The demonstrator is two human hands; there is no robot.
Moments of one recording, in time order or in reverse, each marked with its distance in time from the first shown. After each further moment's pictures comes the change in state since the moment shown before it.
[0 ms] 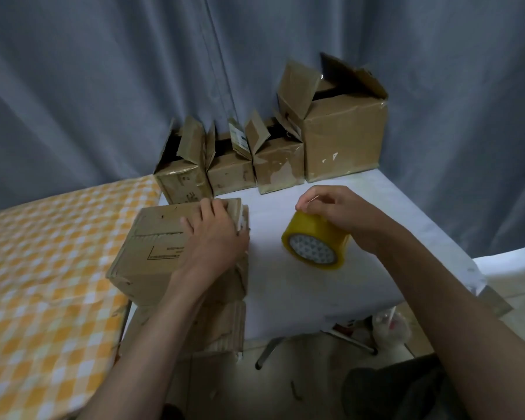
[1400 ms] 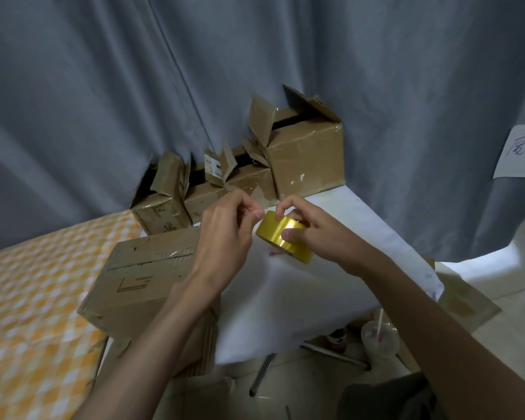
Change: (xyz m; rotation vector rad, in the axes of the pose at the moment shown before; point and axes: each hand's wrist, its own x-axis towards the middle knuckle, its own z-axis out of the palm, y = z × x) left_hand -0.021 0.093 -0.029 -0.440 0.328 0.430; right_hand -0.039 -0.002 -0.030 0.088 -0.076 -0.167
